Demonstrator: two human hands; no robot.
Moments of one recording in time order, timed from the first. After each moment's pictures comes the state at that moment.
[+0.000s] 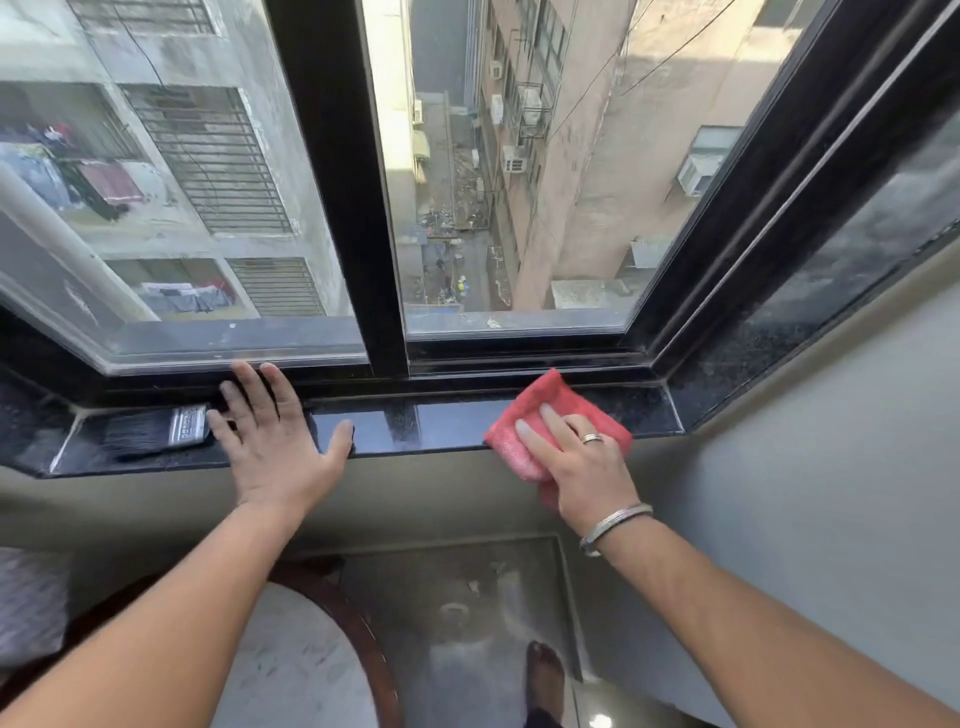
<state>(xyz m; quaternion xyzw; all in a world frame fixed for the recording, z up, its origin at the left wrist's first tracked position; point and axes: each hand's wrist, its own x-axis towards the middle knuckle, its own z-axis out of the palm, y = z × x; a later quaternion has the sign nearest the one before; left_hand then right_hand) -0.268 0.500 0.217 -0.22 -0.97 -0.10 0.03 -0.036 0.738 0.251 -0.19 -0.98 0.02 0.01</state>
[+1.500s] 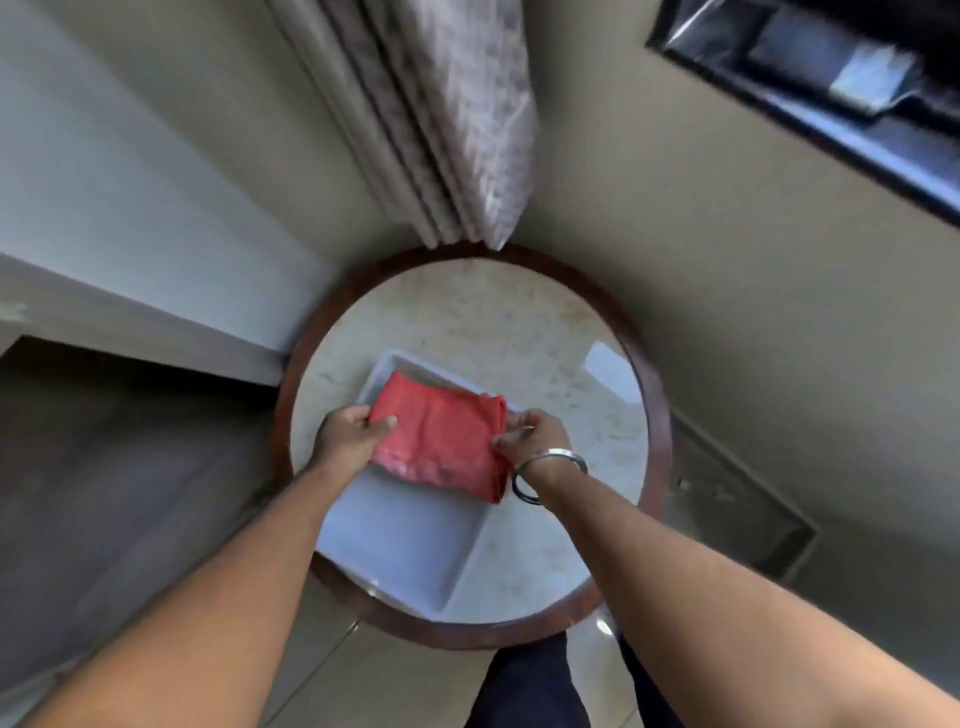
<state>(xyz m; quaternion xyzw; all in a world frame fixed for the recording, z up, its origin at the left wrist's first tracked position) -0.084 0.052 0.031 0.35 -0.81 -0.43 -0.19 -0.112 0.294 0.015 -0.24 -0.77 0.49 -0.32</state>
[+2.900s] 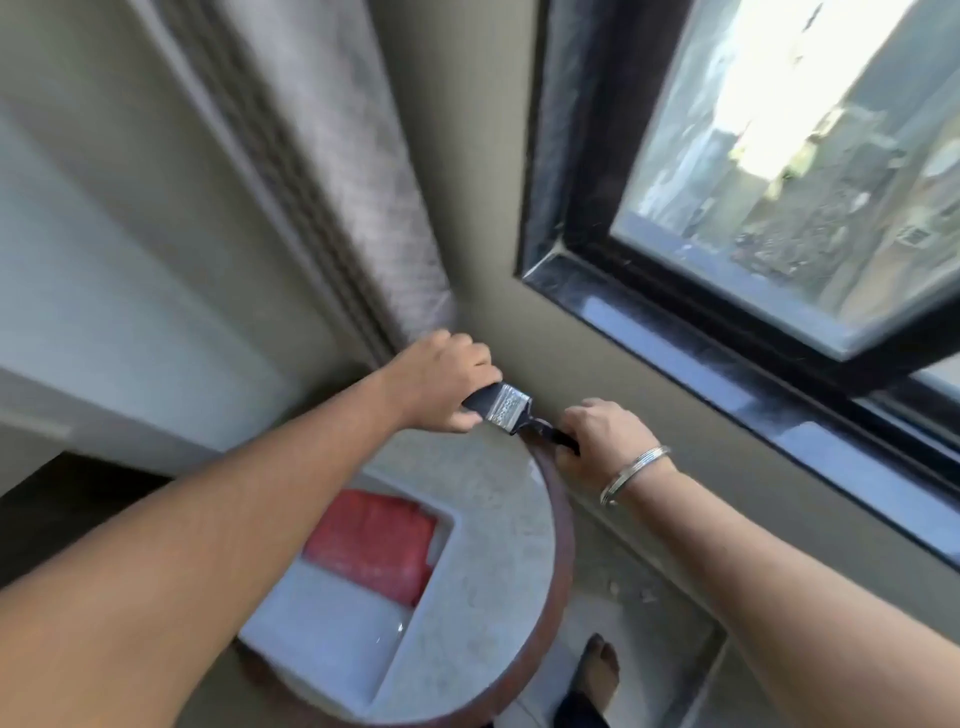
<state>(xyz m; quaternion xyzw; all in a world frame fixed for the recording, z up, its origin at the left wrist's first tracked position) -0.249 0.219 0.265 -0.38 -0.92 0.10 -0.06 -0.201 0.454 0.249 0.16 -0.97 0.10 -0.15</state>
